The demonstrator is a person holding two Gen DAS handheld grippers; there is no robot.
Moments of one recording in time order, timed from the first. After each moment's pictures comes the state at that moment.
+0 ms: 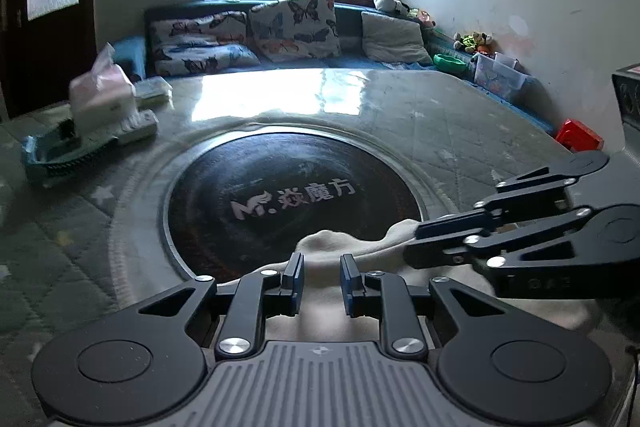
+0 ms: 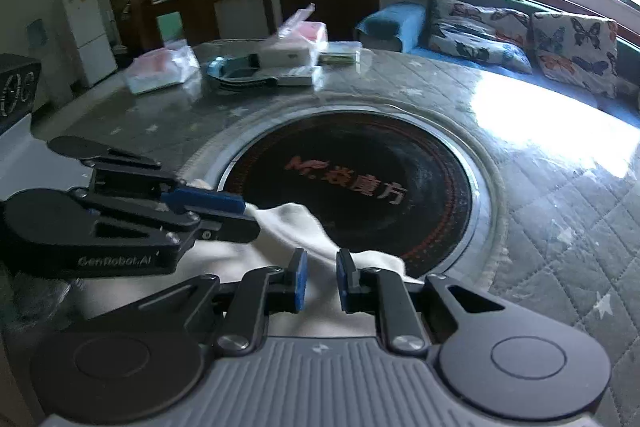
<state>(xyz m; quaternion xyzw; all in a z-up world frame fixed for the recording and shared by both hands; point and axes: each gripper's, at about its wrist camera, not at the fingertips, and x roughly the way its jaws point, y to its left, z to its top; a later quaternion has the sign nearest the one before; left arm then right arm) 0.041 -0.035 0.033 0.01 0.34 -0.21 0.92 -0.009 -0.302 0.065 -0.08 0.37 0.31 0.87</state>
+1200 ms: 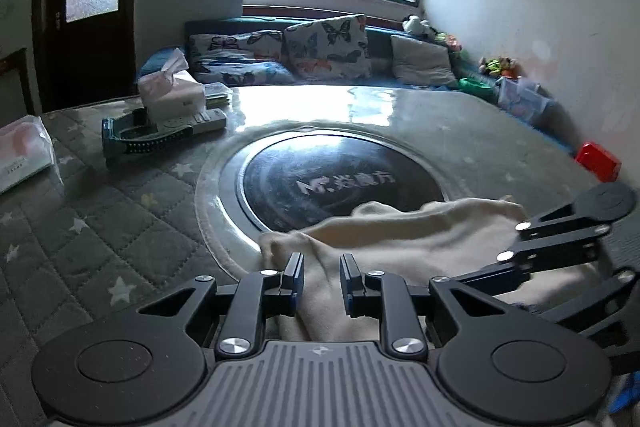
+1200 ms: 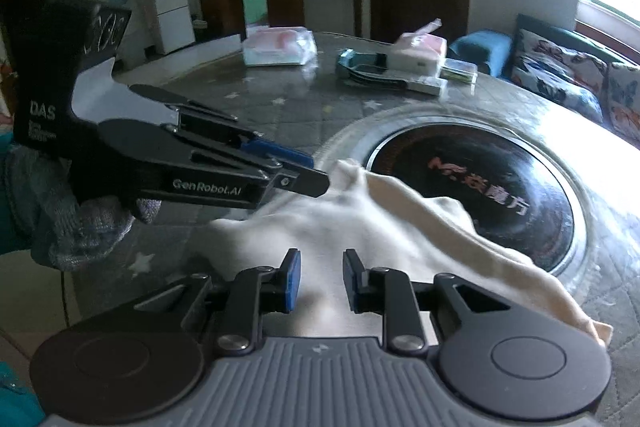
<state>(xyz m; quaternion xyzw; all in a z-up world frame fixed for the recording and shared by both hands) -0.018 0.014 0.039 0.00 0.32 -0.18 0.93 -0.088 -0.248 0.069 -0.13 0.34 0.41 0.83</state>
